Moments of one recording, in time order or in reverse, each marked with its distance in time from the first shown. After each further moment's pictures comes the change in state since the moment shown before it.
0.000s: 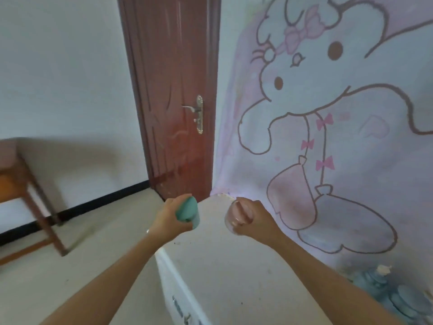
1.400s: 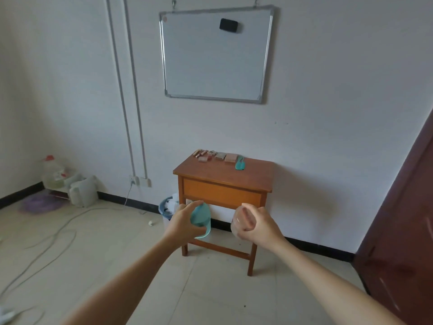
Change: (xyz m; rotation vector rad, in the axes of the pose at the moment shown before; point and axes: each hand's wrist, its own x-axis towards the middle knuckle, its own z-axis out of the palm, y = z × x) left_hand -0.113 -0.345 -0.513 0.183 0.735 -0.580; right_hand 0.227 -0.477 0.515 0.038 -0.602 -0.663
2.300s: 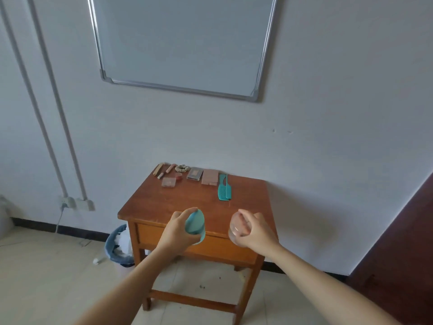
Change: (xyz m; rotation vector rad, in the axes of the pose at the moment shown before) left_hand 0.408 -0.070 0.068 -0.121 -0.154 0.037; right_hand 0.379 0.116 0.005 -0.131 0.037 0.229
